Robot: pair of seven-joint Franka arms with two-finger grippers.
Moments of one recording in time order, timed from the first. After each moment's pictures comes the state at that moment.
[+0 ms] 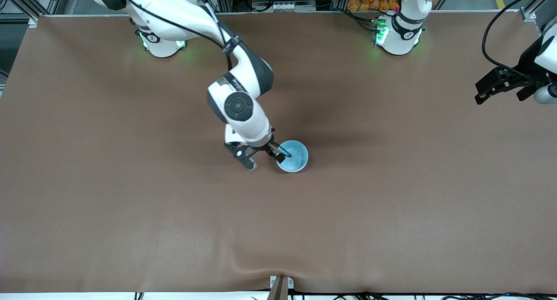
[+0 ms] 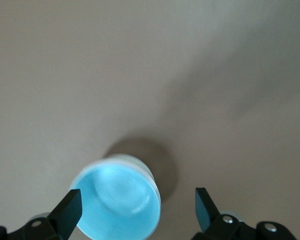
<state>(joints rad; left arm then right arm) 0.02 -0.03 -0.11 -1.54 0.03 1.59 -0.17 0.59 0.68 0.07 -1.38 0.08 2.15 1.39</state>
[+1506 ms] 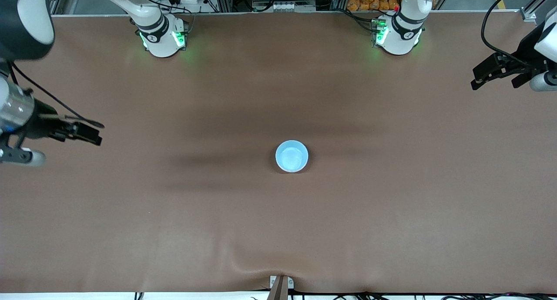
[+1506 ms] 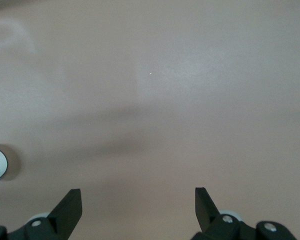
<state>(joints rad) 0.03 -0.06 -0.12 -1.54 -0.02 1.49 -0.14 0.02 0.21 0.06 -1.35 0.02 1.56 0.21</state>
